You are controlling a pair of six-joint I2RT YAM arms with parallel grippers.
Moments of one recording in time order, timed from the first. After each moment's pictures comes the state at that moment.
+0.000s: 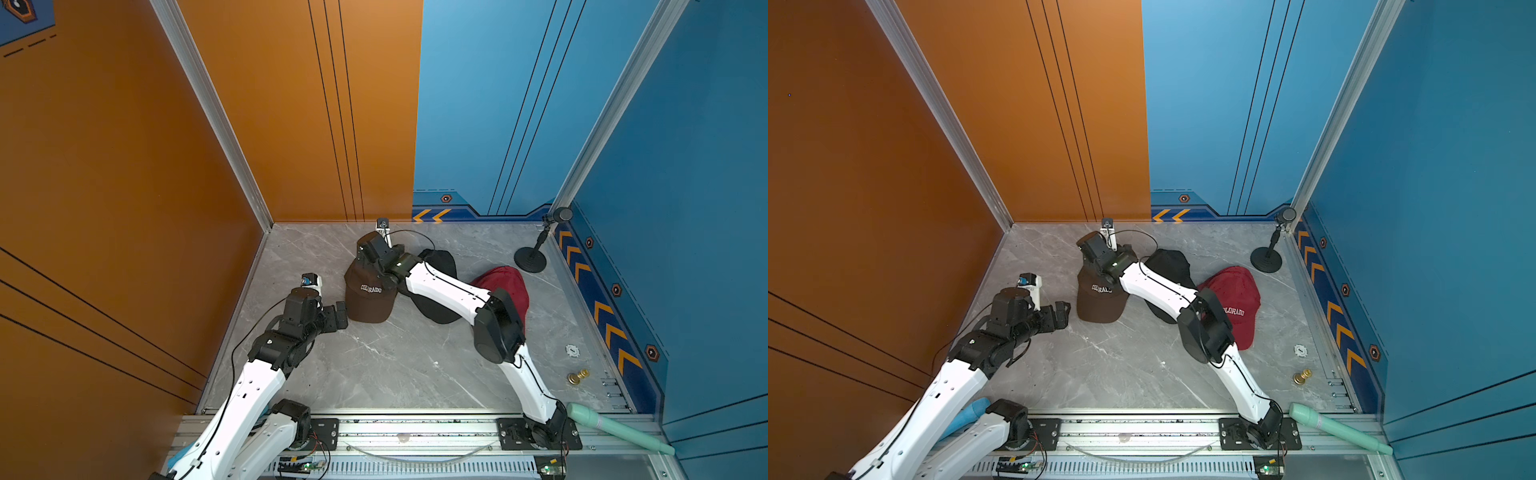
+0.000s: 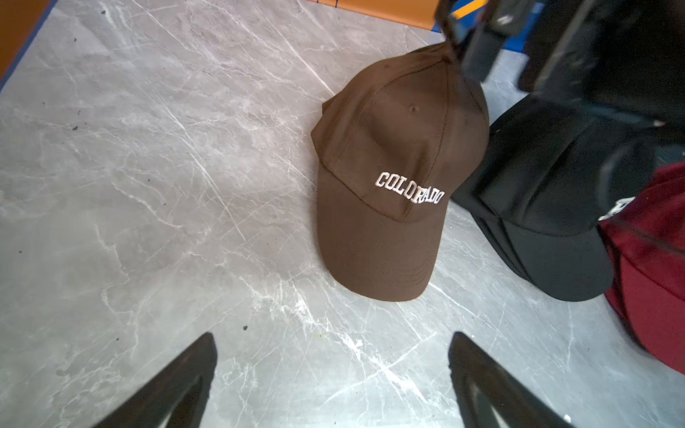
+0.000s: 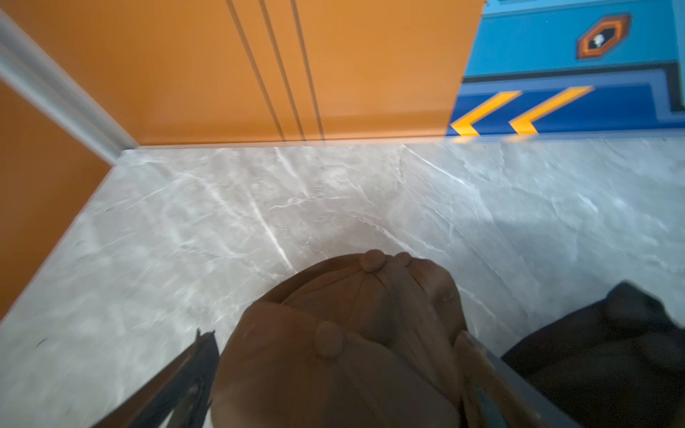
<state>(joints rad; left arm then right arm) -0.28 0.83 0.70 -0.57 -0.08 -0.36 0.84 2.20 2.00 -0.39 0.50 0.51</state>
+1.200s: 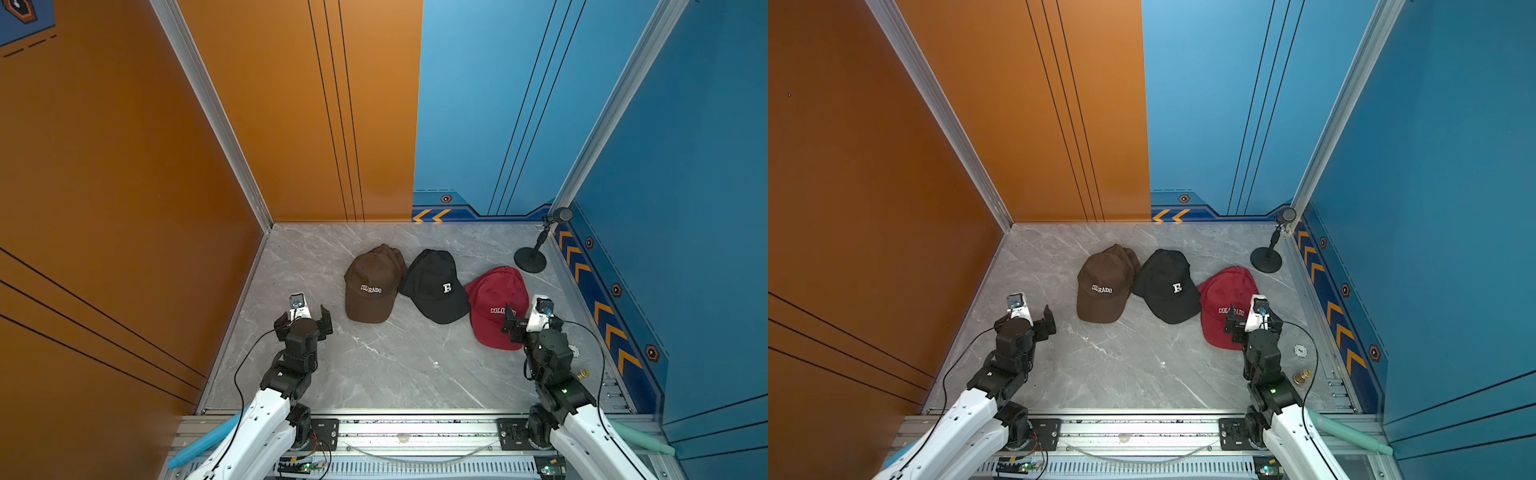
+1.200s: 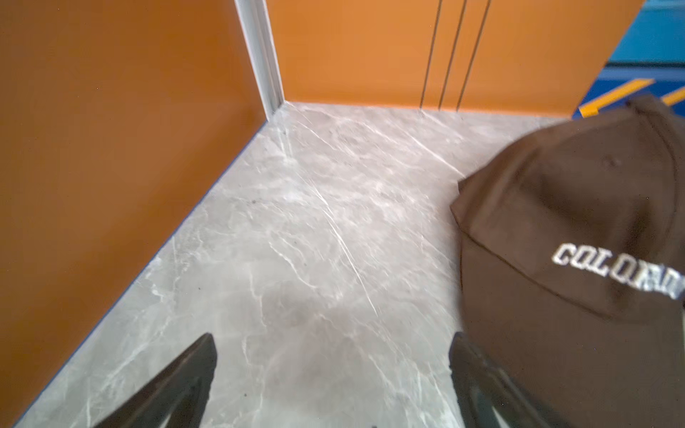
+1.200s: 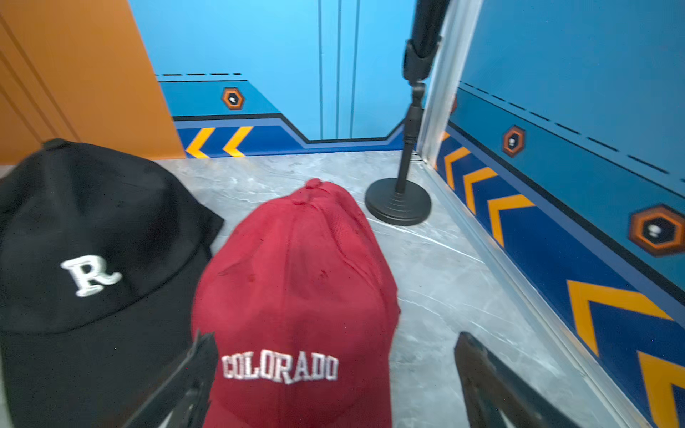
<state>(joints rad) -0.28 0.65 0.25 0.04 -0.57 -0.17 0.24 0.46 0.14 0.10 0.41 0.07</state>
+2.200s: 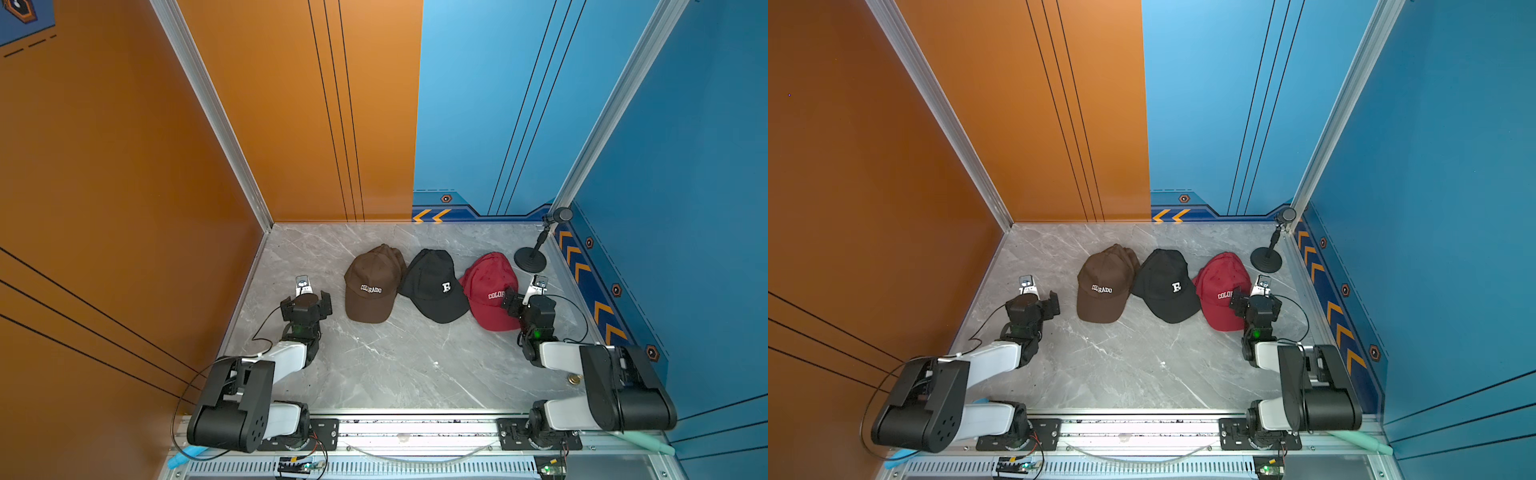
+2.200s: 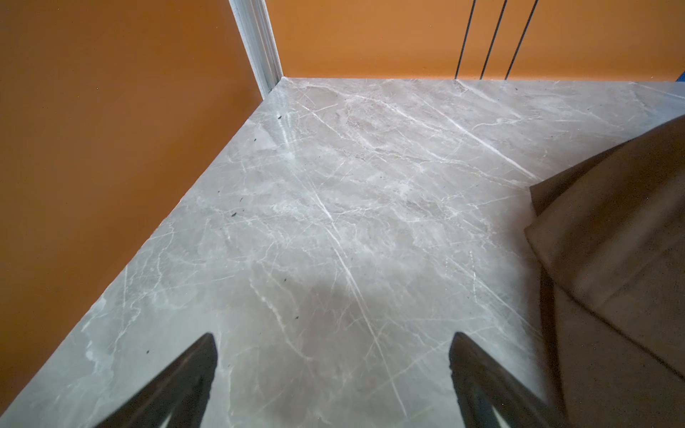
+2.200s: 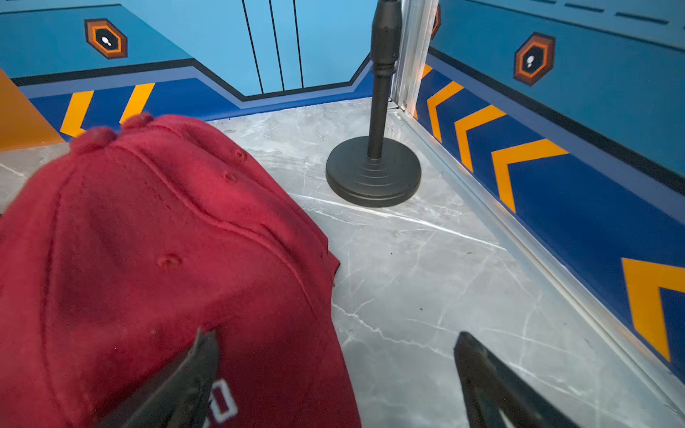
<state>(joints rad) -0.10 1.35 0.36 0.56 -0.42 -0.08 0.01 1.46 0.31 0.79 0.26 0.12</state>
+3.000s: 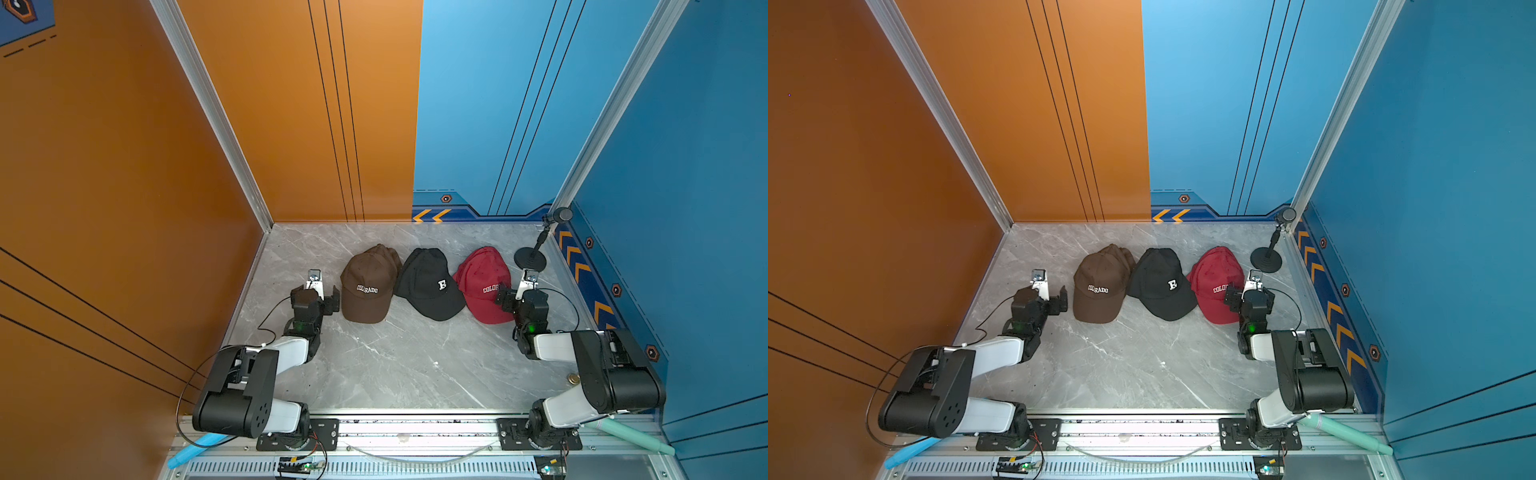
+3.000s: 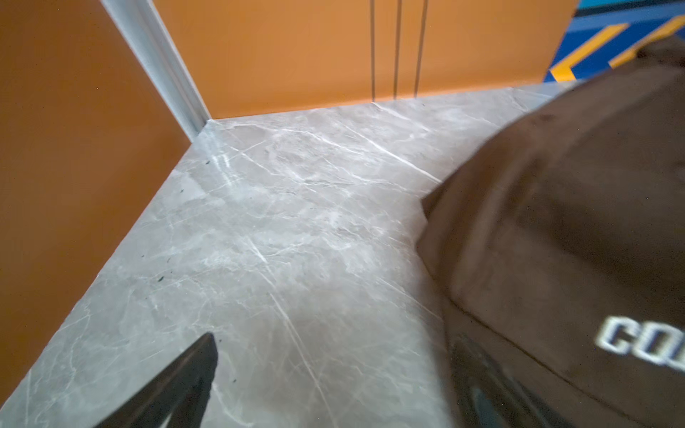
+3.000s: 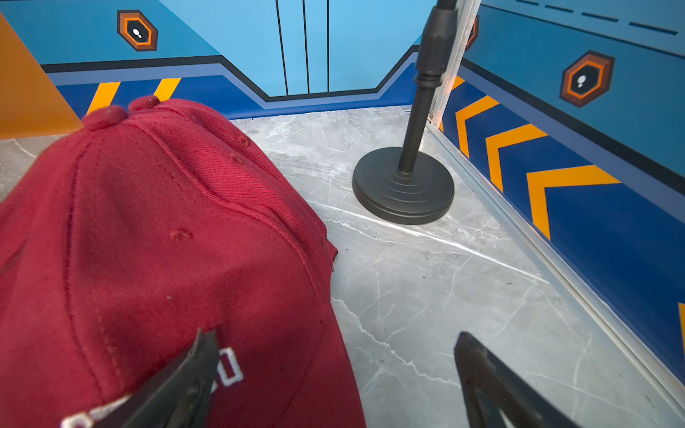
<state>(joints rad) -0.05 1.44 0.37 0.72 -0.19 0.02 0.04 1.53 0.37 0.82 0.25 0.07</state>
